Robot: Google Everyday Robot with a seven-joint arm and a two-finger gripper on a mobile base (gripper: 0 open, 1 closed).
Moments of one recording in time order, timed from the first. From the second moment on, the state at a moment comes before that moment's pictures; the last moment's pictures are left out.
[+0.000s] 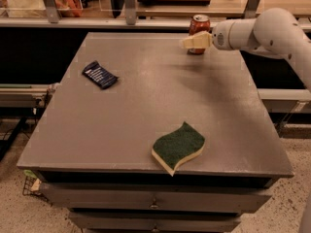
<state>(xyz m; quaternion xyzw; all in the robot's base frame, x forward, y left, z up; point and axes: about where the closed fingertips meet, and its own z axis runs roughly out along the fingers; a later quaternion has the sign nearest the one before) 0.799 -0.161 0.895 -0.26 0.78 0.17 0.54</state>
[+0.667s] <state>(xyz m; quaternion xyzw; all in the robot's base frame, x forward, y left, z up) 0.830 -0.151 0.886 -0.24 0.76 0.17 0.58</state>
